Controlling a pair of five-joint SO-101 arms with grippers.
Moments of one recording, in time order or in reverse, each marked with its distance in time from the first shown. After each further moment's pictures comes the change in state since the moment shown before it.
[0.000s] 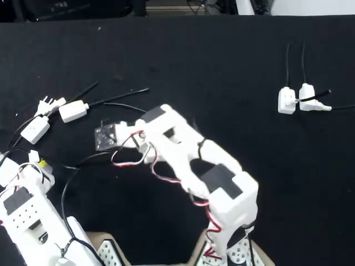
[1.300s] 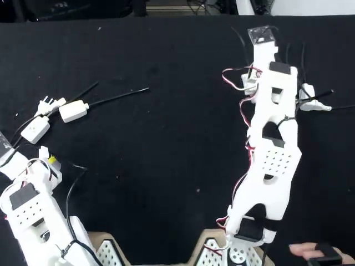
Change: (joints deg) left arm 5.7 0.0 0.0 0.1 0.0; right arm 48.0 25.5 -48.0 -0.2 -41.5
